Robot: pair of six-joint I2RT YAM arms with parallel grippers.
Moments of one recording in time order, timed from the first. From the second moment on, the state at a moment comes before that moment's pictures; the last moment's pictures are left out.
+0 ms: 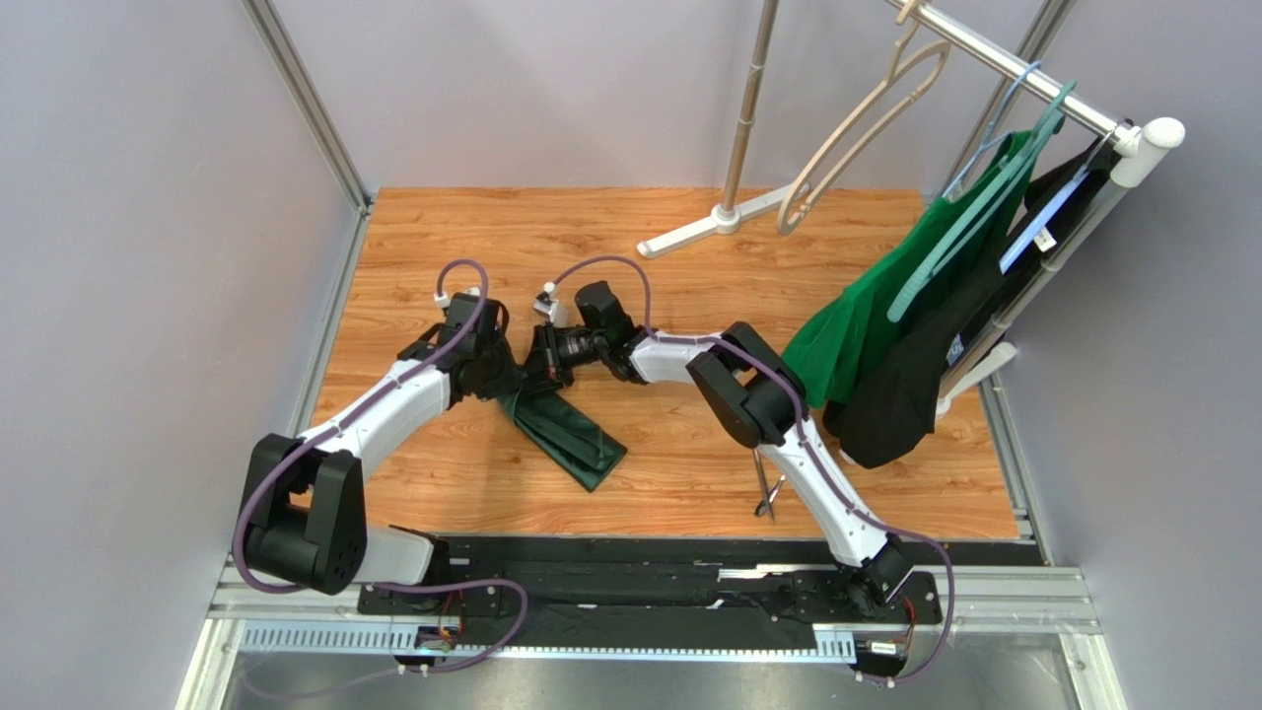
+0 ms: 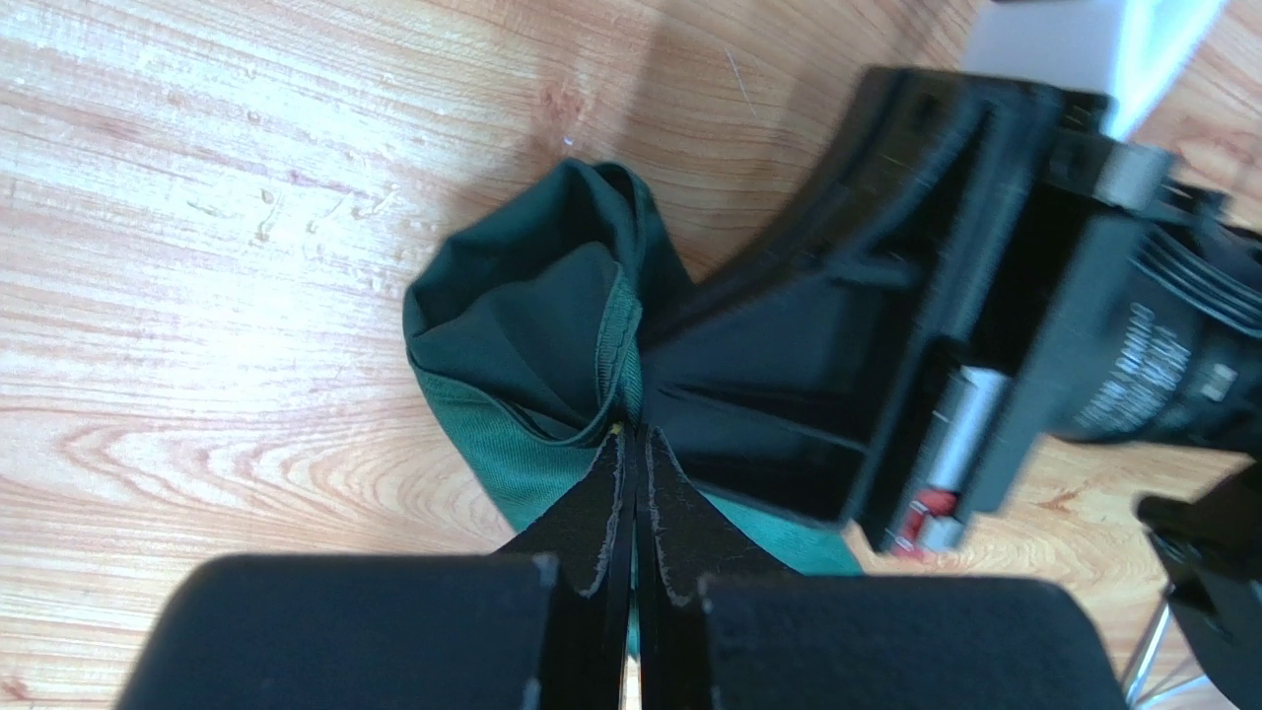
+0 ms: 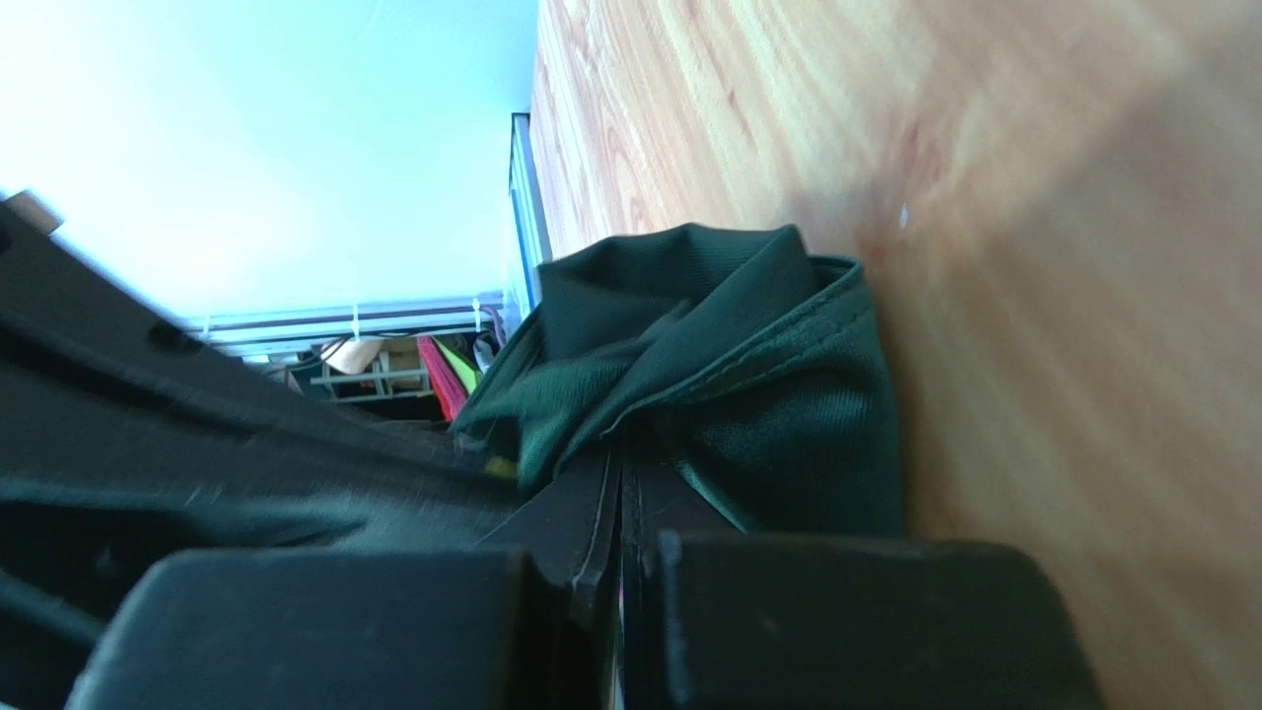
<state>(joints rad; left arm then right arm) -0.28 1.36 0.80 -0.39 -0.06 -0.67 0.77 2.54 1.74 0.43 -0.94 1.09</state>
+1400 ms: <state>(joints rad) -0.27 1.42 0.79 -0.31 -0.13 -0.71 0.74 2.68 1.96 0.32 -0.89 1.18</state>
